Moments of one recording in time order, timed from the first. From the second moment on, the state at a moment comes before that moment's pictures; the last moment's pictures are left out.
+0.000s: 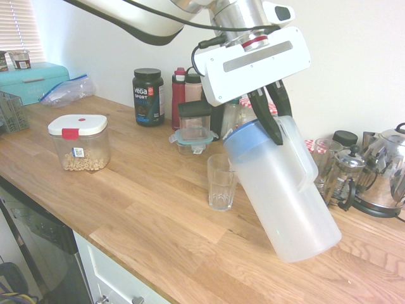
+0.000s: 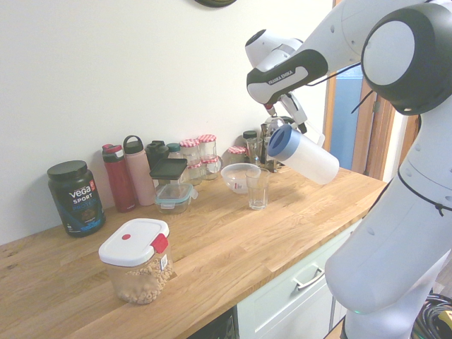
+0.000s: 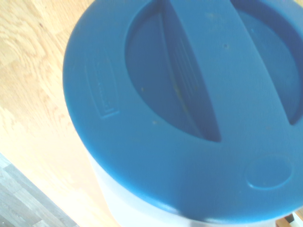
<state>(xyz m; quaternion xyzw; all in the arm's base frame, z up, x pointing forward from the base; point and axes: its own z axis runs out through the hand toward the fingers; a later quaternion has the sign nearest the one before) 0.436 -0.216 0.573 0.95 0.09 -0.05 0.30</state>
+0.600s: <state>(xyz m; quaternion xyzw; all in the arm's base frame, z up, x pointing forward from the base) 0.453 -0.205 0.551 0.96 0.08 -0.04 0.28</state>
